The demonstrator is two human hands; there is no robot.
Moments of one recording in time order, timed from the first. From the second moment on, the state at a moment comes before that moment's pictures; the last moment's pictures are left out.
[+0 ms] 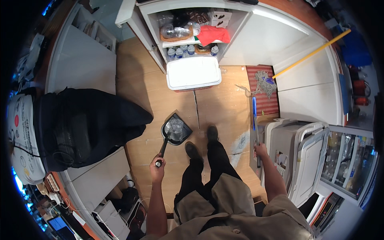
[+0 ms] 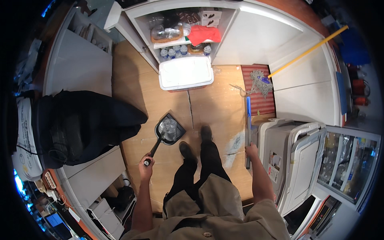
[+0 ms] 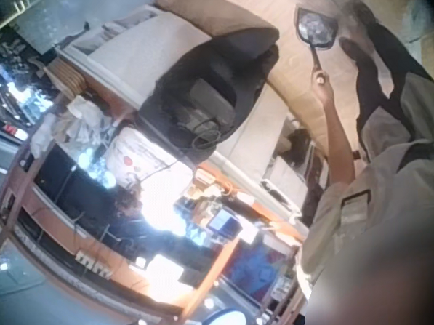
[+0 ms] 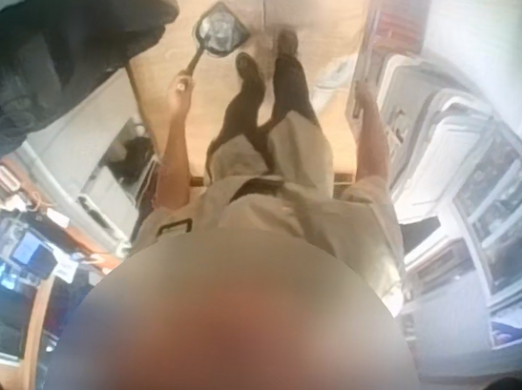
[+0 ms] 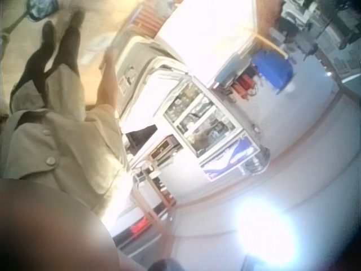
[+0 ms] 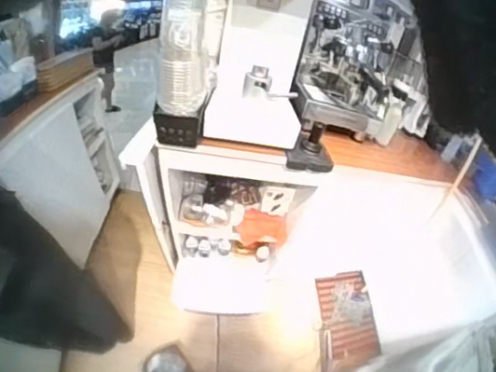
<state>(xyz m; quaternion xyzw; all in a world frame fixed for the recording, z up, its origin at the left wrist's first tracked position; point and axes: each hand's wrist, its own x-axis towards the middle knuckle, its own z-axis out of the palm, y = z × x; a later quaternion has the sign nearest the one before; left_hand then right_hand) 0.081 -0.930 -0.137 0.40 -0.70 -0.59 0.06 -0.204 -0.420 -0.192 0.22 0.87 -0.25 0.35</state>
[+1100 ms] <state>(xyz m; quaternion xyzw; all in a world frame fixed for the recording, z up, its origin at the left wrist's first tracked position) -0.322 -0.702 -0.200 0.12 -0.81 -0.56 -0.11 -0.312 -0.388 -0.240 0.25 0.85 -0.26 0.39</state>
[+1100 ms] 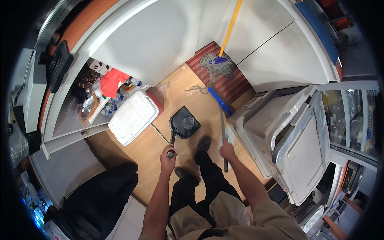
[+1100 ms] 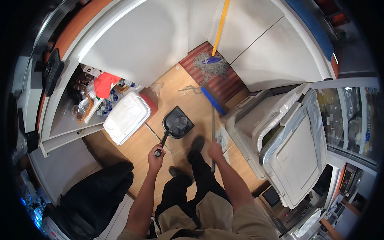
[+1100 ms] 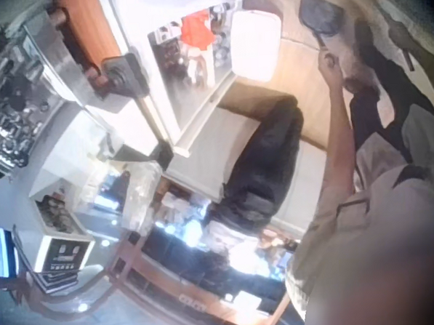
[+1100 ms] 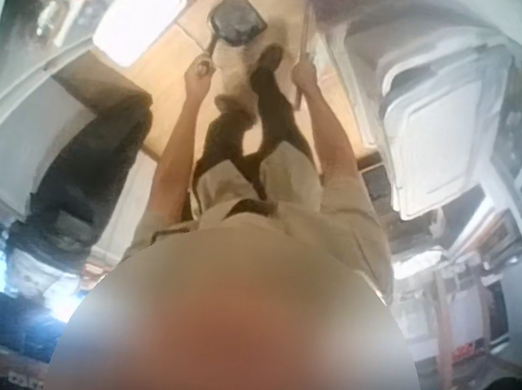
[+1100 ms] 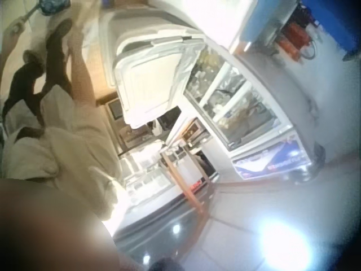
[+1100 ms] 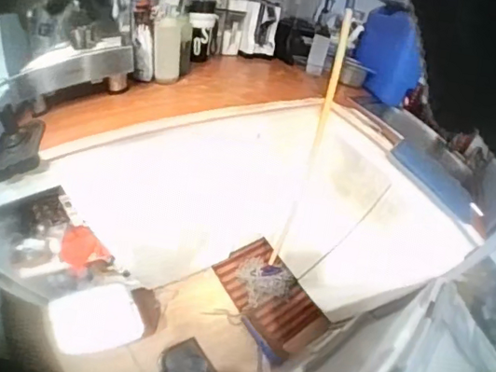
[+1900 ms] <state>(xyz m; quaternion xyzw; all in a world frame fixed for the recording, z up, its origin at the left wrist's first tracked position) -0.369 -0.710 -0.195 0.11 -0.82 -0.53 -0.16 -0.275 -0.432 -0.160 0.27 0.82 -0.33 0.38</state>
